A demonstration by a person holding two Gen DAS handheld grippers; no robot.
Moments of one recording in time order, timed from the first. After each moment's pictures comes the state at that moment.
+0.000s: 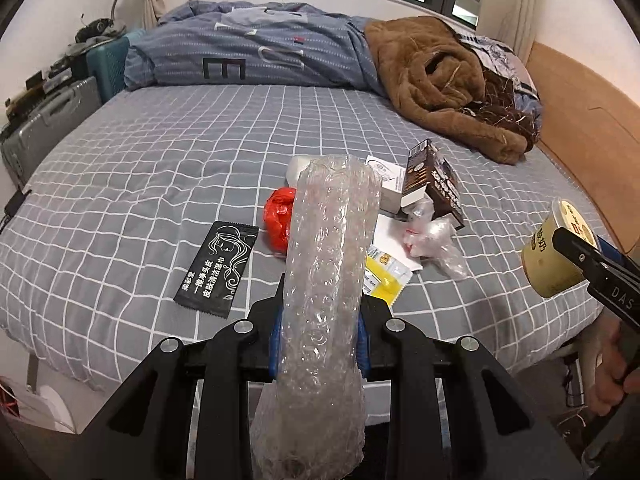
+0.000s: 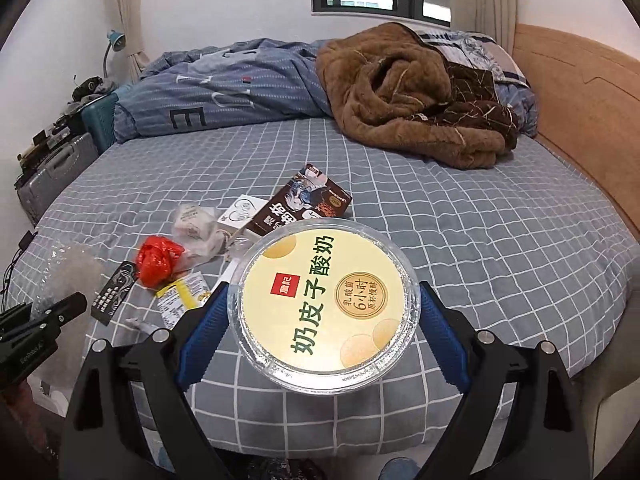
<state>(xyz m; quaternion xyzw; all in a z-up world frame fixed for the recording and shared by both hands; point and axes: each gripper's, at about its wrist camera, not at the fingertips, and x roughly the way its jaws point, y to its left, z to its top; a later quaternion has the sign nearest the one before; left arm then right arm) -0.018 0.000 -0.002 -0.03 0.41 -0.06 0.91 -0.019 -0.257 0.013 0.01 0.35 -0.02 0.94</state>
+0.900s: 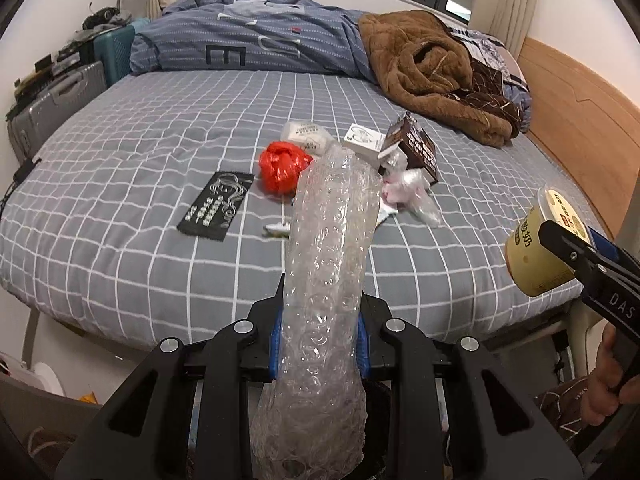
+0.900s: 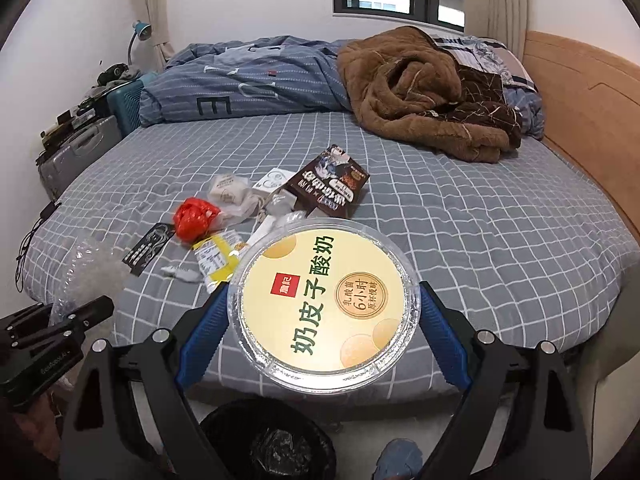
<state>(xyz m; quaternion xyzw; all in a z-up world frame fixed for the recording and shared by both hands) -0.097 -0.006 -0.013 -0.04 0.42 -0.07 0.91 -0.095 -0.237 0.009 0.00 0.35 0.01 0.94</state>
